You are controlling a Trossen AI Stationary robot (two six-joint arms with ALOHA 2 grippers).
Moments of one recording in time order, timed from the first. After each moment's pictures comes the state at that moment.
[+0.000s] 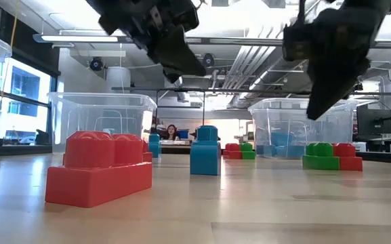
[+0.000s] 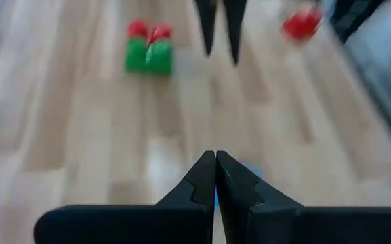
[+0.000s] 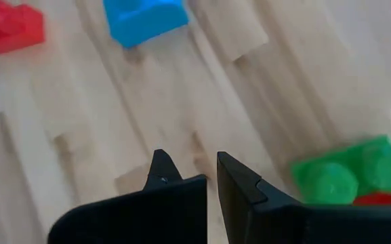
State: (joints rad) left arm 0.04 1.63 1.06 -0.12 0.26 -0.01; right arm 0.31 1.41 0.82 -0.50 0.12 0.77
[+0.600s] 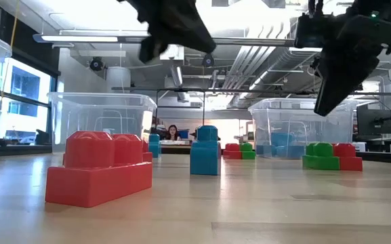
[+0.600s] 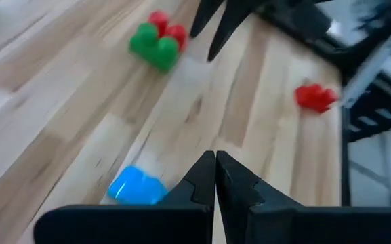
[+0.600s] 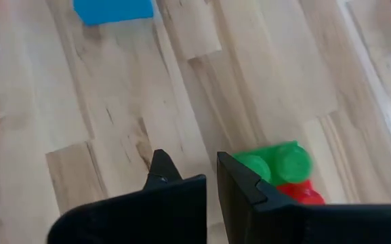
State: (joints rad) left arm -0.26 1.68 1.20 -0.23 -0.22 -0.68; right arm 0.35 1.34 0.82 -0.65 0.30 0.60
